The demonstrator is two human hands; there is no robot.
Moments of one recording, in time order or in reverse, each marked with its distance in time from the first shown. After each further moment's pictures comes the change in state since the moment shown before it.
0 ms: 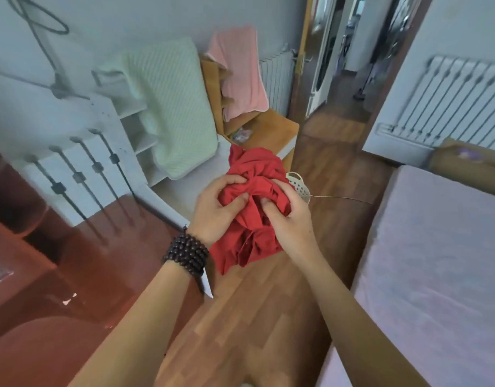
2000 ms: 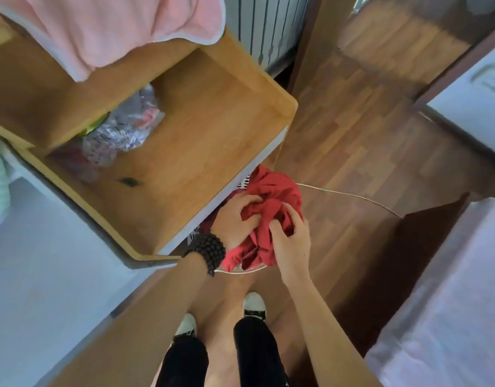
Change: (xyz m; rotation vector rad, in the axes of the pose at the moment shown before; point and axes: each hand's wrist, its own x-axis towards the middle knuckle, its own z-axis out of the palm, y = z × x) left_hand 0.640 -0.474 0.443 0.178 -0.305 -0.597; right_hand 0.678 0.569 -0.105 -0.162 -0.029 0.702
